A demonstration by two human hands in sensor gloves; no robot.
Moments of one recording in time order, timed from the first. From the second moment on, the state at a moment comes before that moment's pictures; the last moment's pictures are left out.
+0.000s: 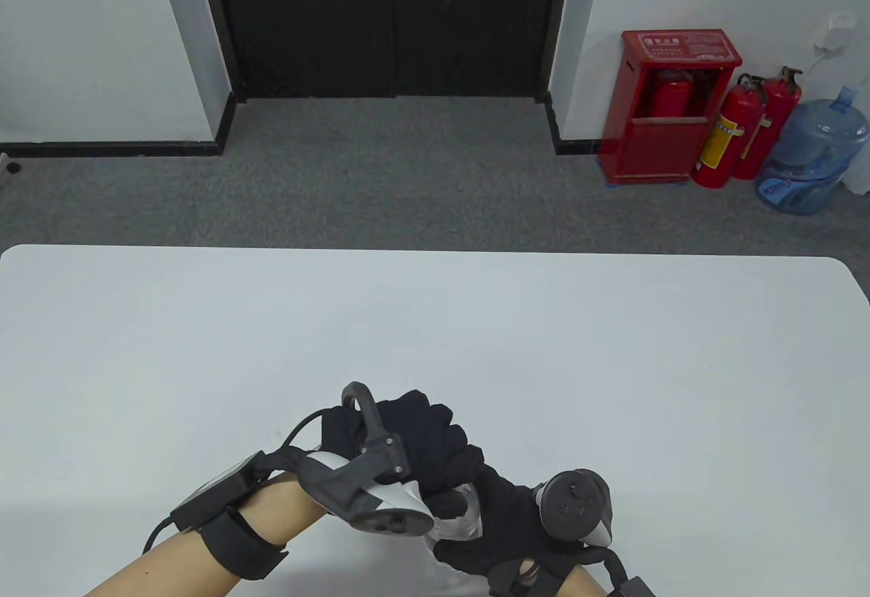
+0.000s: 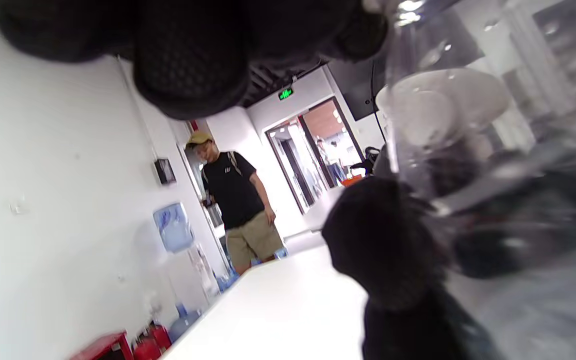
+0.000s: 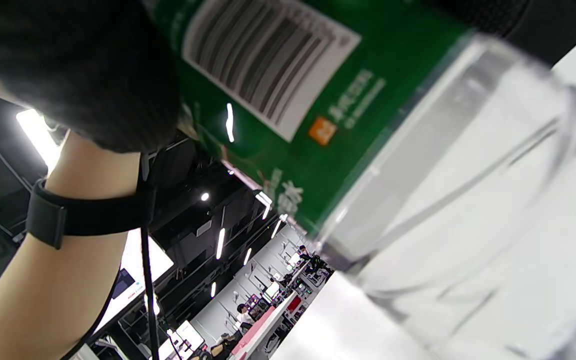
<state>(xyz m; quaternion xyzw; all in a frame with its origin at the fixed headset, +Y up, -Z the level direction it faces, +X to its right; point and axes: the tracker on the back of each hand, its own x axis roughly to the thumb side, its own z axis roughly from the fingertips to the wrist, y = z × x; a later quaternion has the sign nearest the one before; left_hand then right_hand) -0.064 -0.553 -0.258 0.28 -0.56 -0.07 0.78 0.096 -0.703 -0.270 0.37 0.00 0.79 0.50</state>
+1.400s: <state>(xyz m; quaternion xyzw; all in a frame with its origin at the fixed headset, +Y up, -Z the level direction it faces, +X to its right) -0.079 -0.566 -0.265 0.17 -0.40 0.15 0.89 0.097 -0.707 -0.266 0.37 0.00 0.79 0.49</state>
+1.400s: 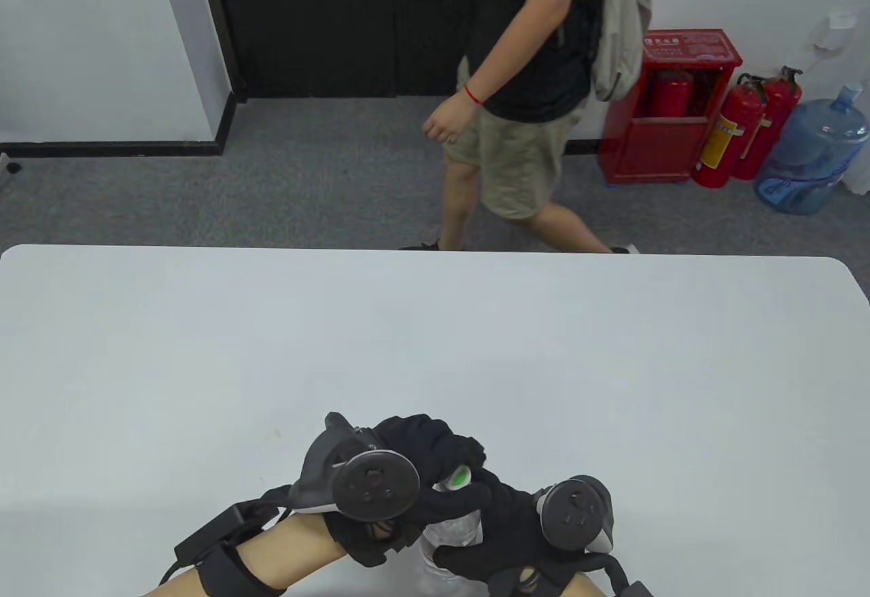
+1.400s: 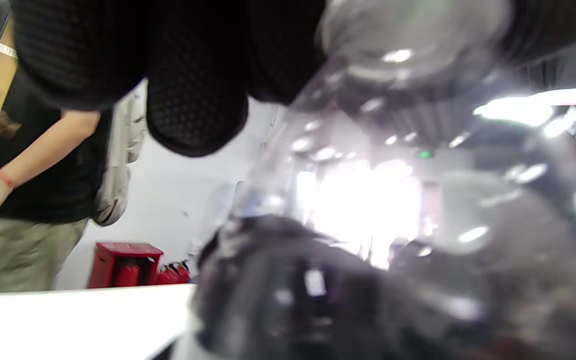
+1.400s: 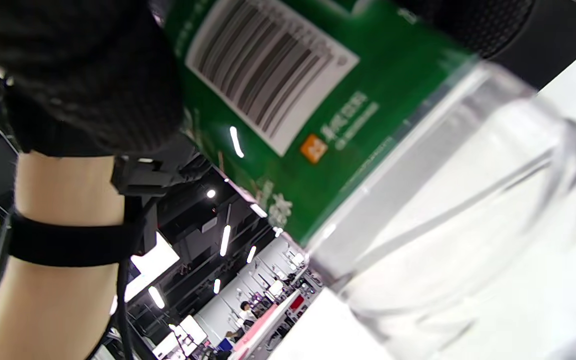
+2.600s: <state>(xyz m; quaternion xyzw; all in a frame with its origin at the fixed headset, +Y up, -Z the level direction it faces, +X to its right) -0.088 -0.582 -0.283 0.04 -0.41 0.29 0.86 0.102 -0.704 -0.267 0.37 -0.01 0.79 0.49</state>
